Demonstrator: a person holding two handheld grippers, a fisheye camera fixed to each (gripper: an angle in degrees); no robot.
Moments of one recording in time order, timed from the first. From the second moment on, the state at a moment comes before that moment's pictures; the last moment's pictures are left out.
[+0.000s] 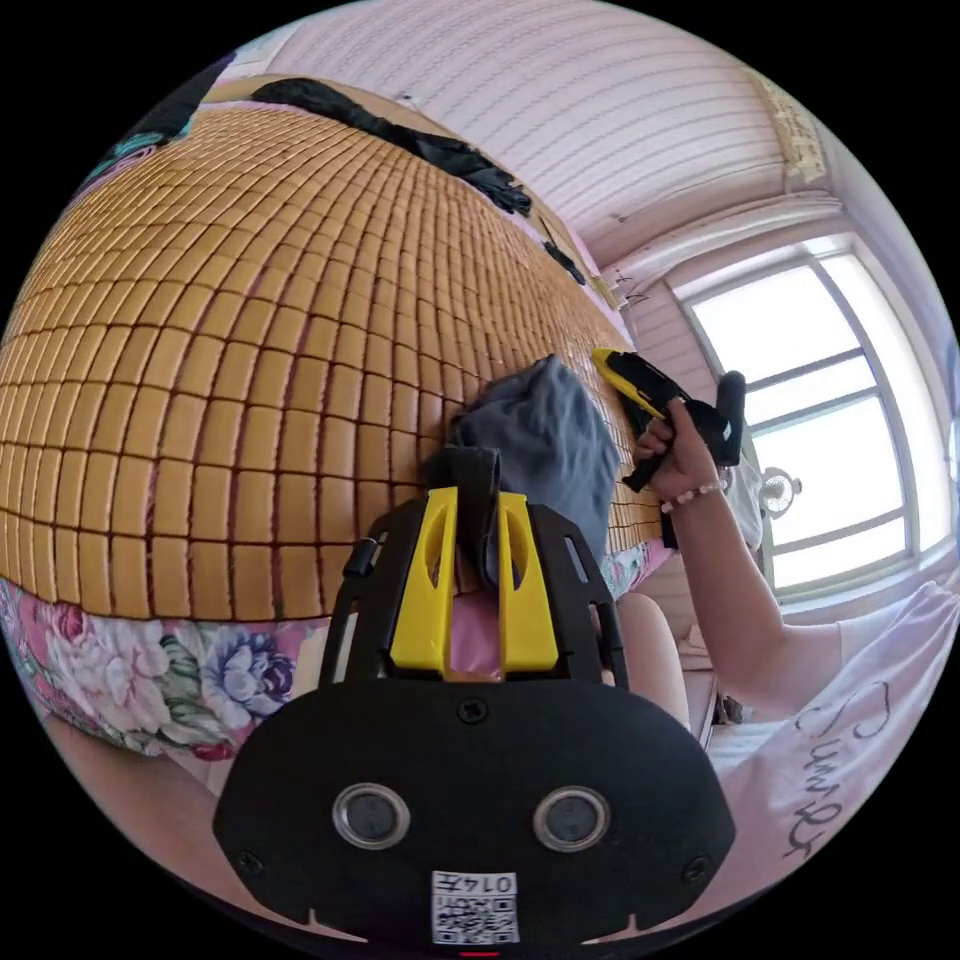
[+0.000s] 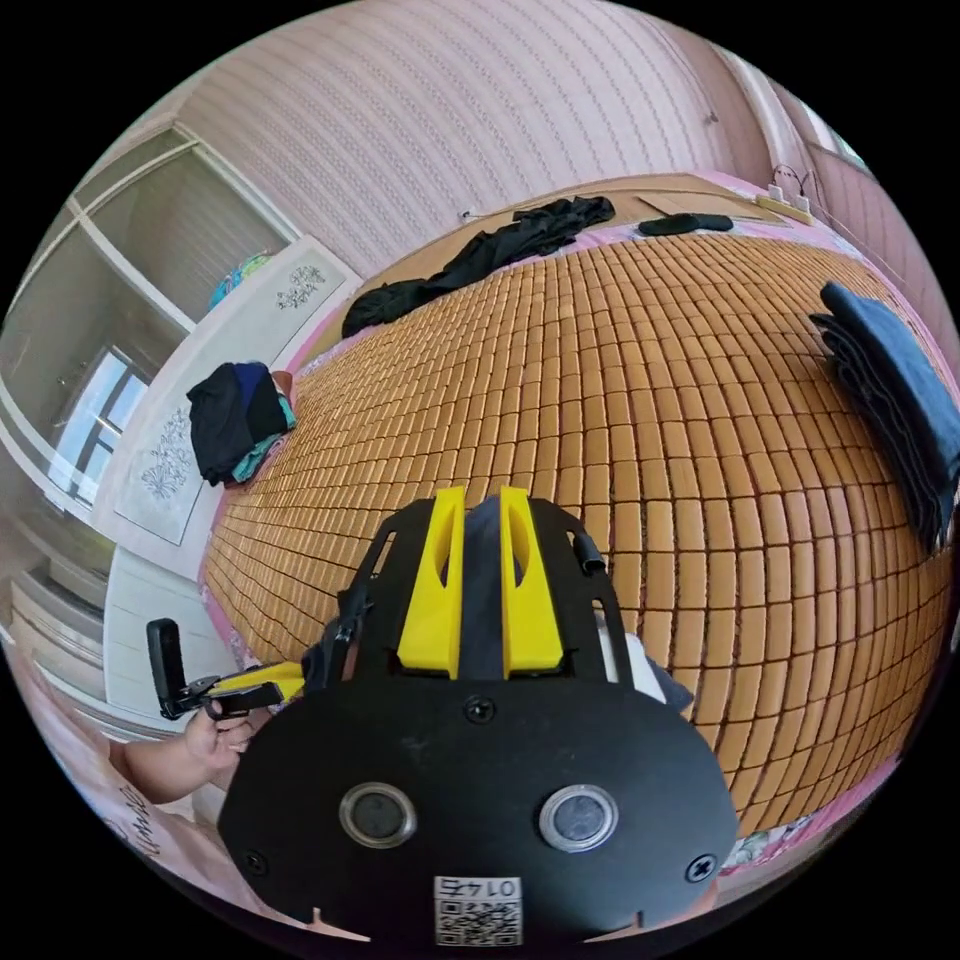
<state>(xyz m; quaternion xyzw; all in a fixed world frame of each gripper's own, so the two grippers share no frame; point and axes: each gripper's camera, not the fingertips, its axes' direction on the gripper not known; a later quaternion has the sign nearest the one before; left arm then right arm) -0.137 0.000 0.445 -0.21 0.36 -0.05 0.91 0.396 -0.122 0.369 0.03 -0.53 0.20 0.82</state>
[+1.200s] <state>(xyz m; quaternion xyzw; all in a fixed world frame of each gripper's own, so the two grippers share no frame) -0.037 -0.098 0.355 -0.05 0.34 0.25 0.91 0.367 0.069 0.278 0.22 -0.42 0.16 0.86</state>
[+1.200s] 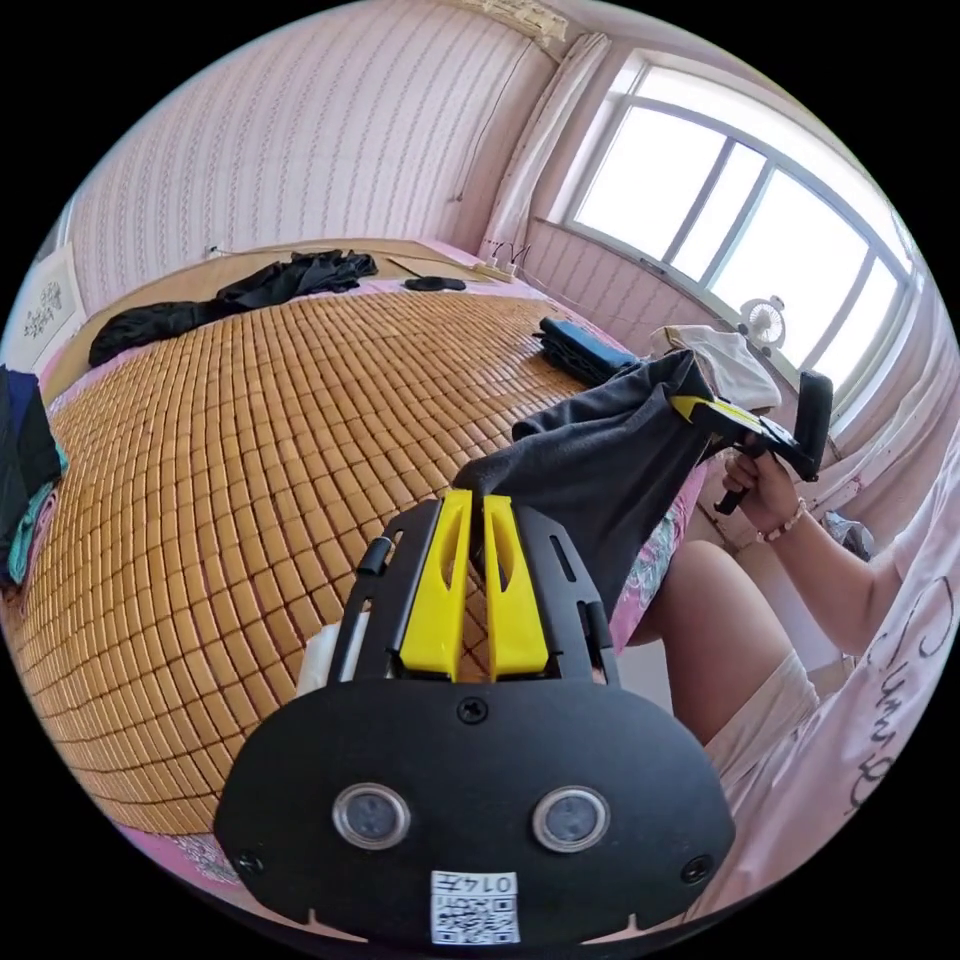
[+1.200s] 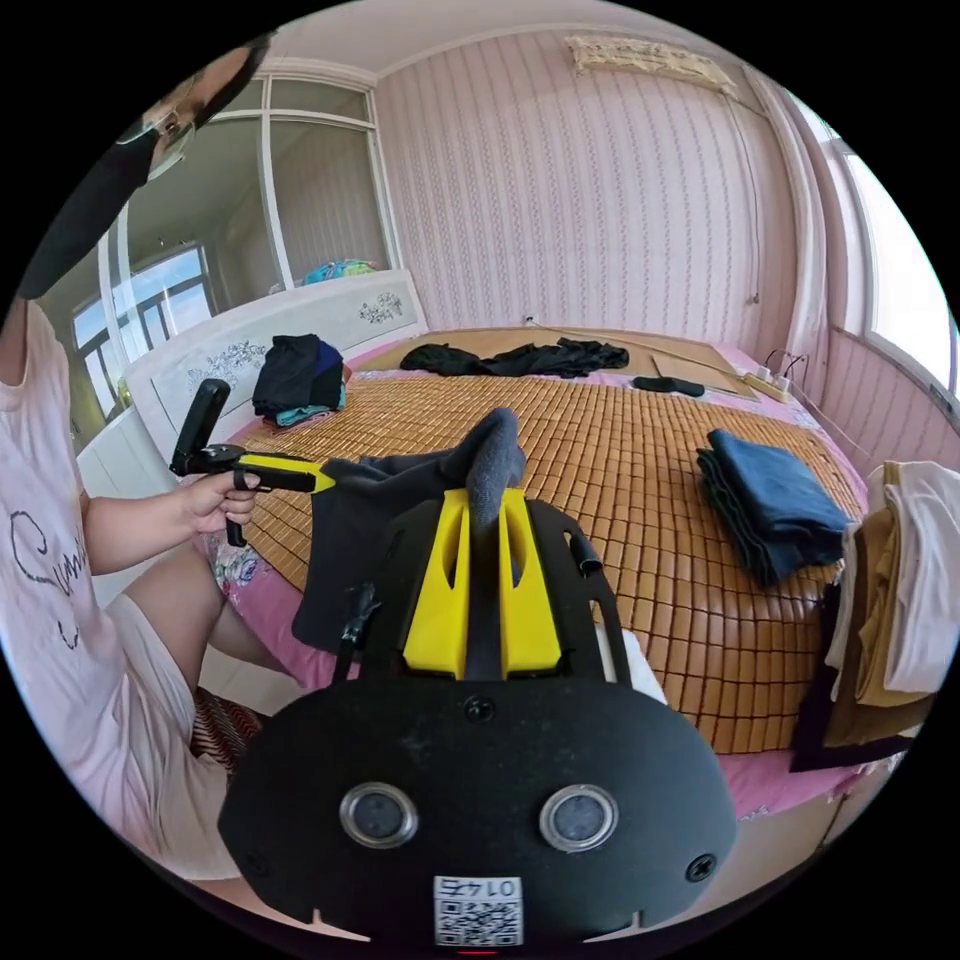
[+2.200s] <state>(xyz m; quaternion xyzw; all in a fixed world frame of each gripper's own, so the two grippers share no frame) -0.148 -0.163 0.392 -0.10 0.19 0.21 0.95 0.259 -0.073 0.470 0.10 -0.36 0.00 0.93</state>
